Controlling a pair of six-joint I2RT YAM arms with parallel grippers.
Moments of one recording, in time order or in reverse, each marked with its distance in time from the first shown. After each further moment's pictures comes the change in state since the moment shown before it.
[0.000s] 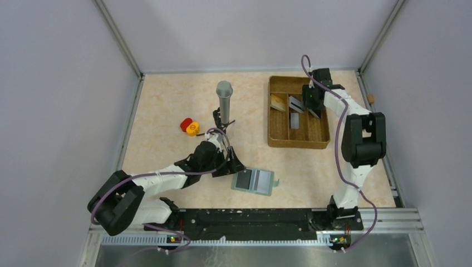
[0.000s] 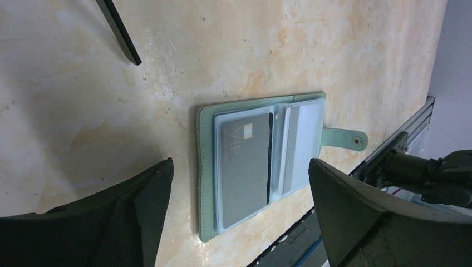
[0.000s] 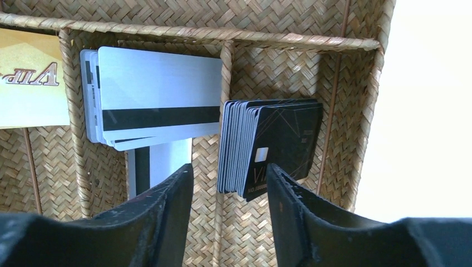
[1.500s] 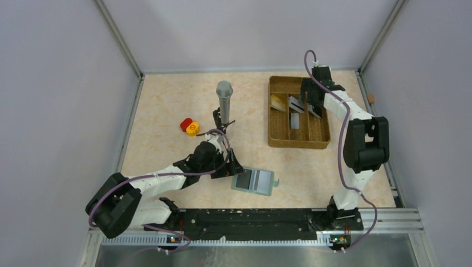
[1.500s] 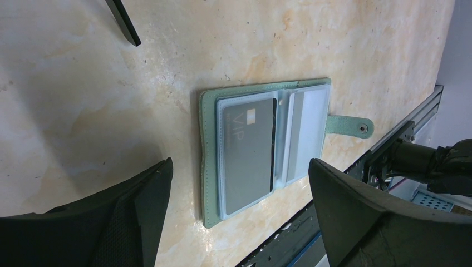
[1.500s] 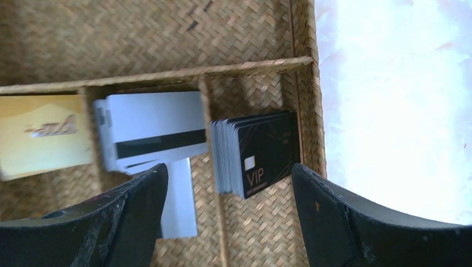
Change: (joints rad) left arm 0.000 -0.026 0.003 -0.056 0.017 0.018; right arm 0.032 -0.105 -0.045 0.082 0.171 0.121
